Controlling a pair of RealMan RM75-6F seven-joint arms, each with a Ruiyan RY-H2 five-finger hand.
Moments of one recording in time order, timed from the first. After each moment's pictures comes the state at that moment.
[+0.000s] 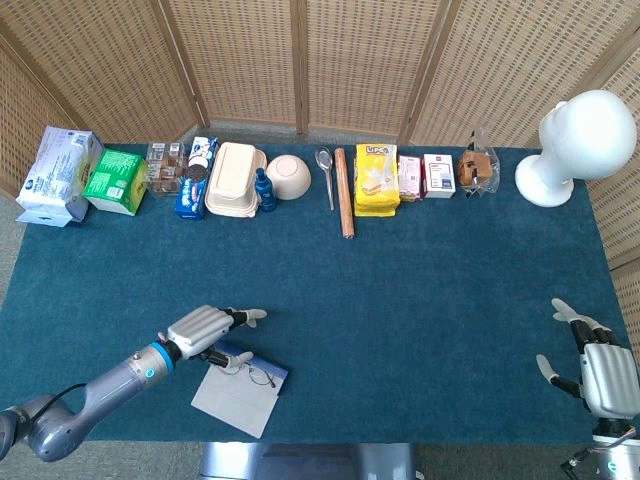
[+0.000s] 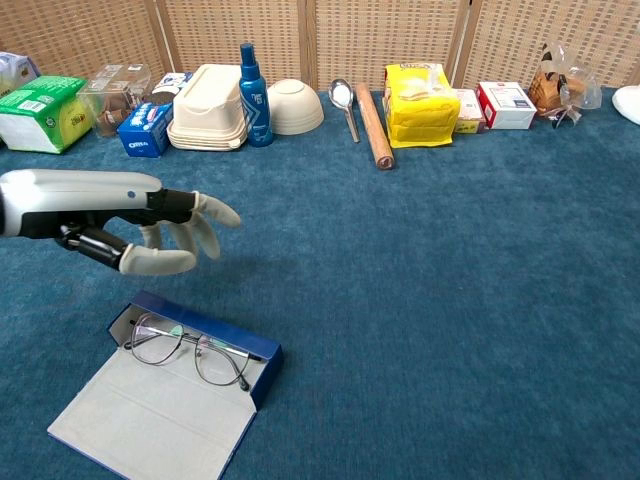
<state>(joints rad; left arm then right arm) -0.73 -1.24 -0.02 -1.76 1.40 0.68 -0.15 0.01 -1.22 0.07 -1.54 -1.51 1.56 0.10</state>
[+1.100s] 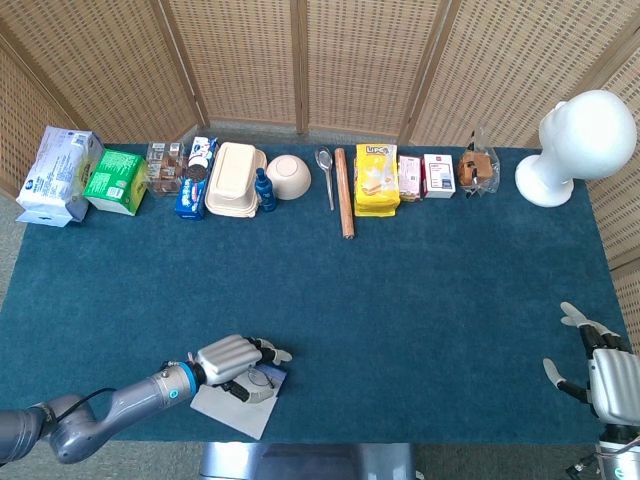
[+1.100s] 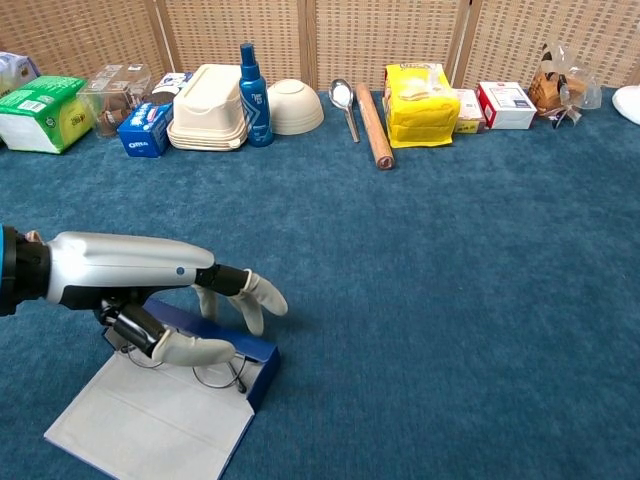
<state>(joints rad) -0.80 -1.31 0.05 -1.76 1.51 0.63 -0.14 -0.01 -1.21 0.07 -1.54 -1.51 1.58 0.12</state>
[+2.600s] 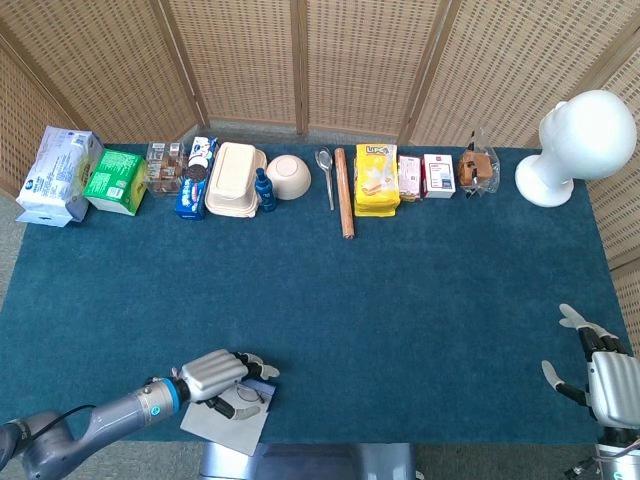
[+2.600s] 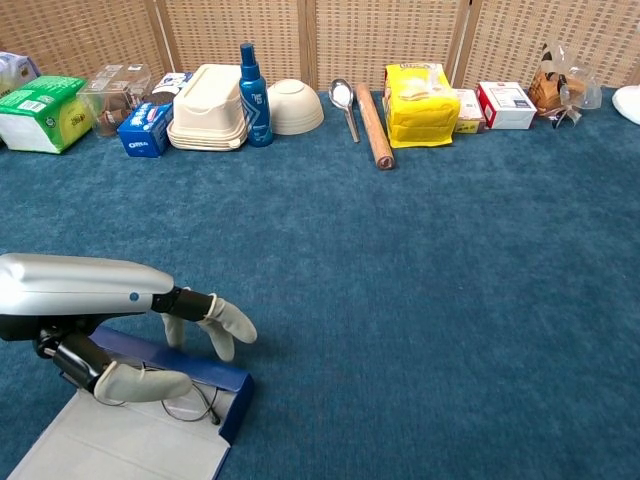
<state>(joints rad) -0.78 -1.23 0.14 -1.84 1.55 0.68 -0.16 -0.02 -1.22 0.07 -1.54 -1.52 1.60 0.13</state>
